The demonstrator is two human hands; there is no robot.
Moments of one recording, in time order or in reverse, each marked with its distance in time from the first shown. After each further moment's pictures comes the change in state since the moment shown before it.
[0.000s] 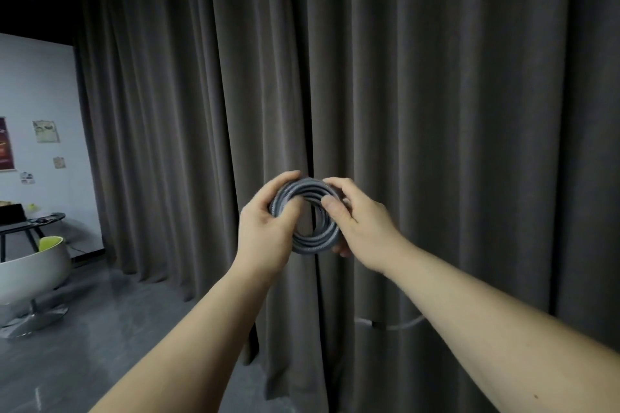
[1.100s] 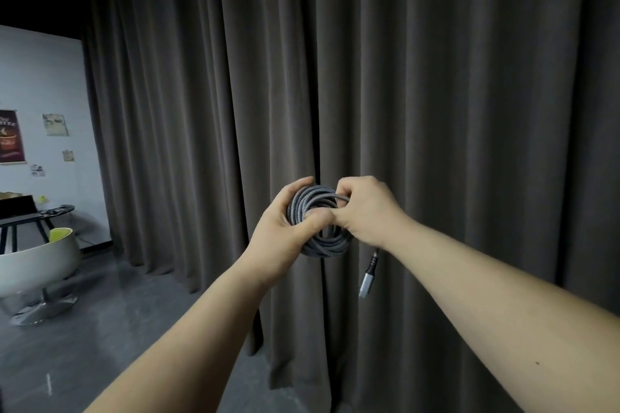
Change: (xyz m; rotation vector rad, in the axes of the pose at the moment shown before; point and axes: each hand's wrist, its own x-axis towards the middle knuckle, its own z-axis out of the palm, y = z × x) left_hand -0.010 -0.010 -0.014 -0.101 -0.288 -0.183; right_hand 0.012 -0.023 0.000 -0.240 -0.002 0.039
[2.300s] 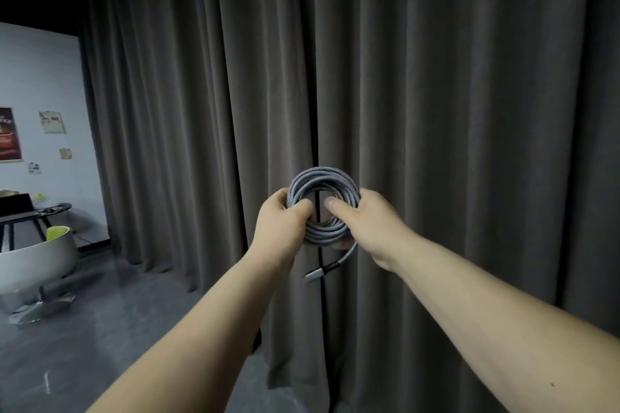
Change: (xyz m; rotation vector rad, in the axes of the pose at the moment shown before) left_hand 0.021 0.003 0.018 -0.008 0.278 -0.164; right_hand 0.002 0.027 0.024 0.499 0.005 0.245
